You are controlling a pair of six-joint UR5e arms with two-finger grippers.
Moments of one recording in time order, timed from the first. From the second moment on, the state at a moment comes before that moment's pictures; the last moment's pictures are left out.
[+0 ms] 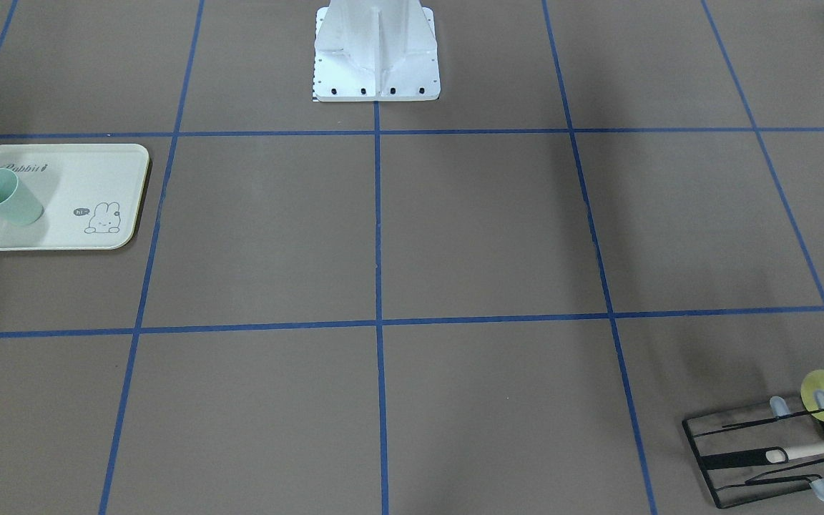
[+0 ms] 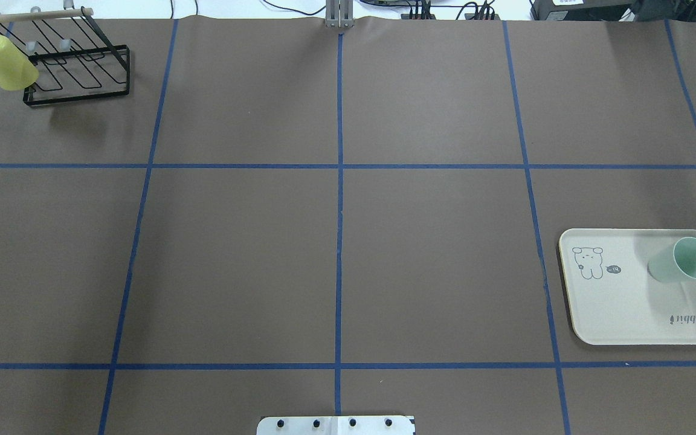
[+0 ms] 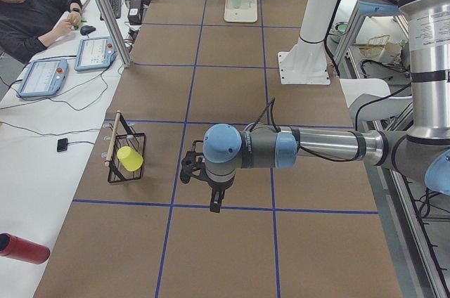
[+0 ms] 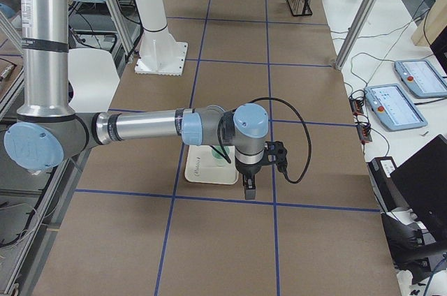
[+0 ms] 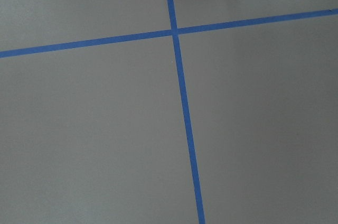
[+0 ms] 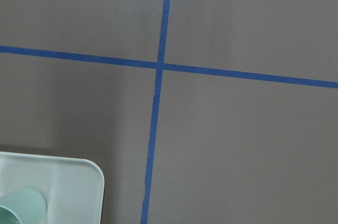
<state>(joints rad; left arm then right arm) -1.67 -1.38 -1.83 -1.49 -2.41 0.22 1.60 -1.64 1.77 -1.65 2.26 -0.09</state>
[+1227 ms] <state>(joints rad) -1.67 -1.38 -1.82 -1.49 -2.41 0.22 1.58 -1.63 1.76 -1.60 2.26 -0.08</state>
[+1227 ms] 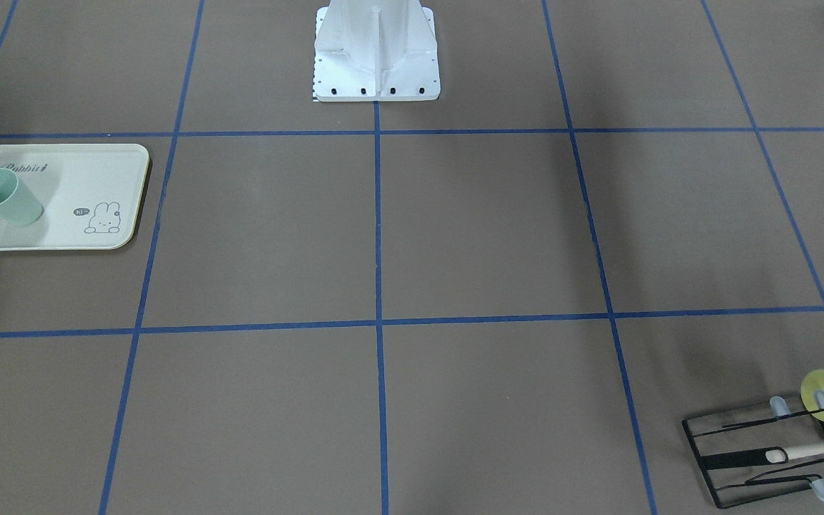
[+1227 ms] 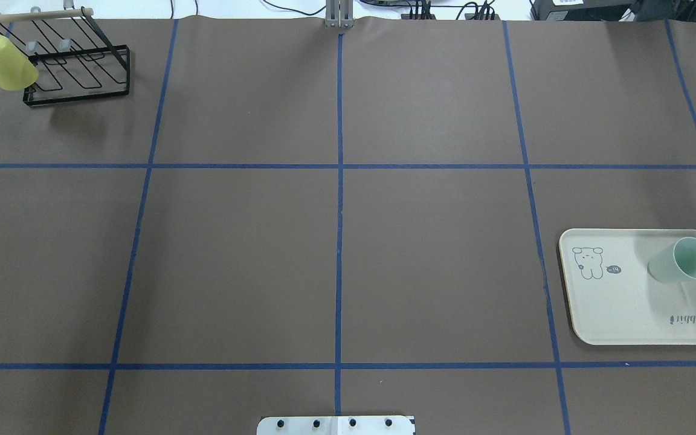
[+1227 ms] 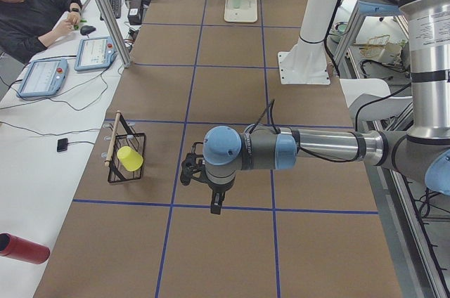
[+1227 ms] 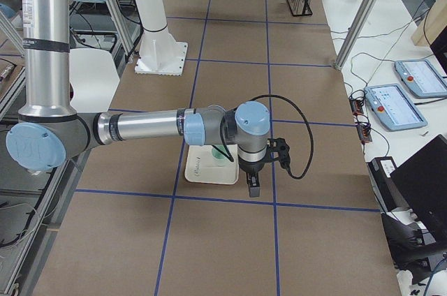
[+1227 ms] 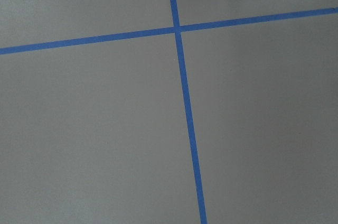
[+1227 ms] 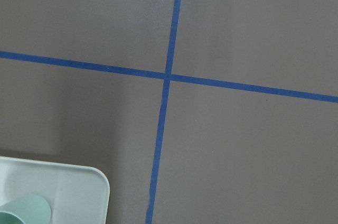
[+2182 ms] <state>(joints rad) -1.66 -1.38 -1.82 -1.49 -2.38 0.22 1.57 -1.63 1.76 -1.60 2.26 -0.08</state>
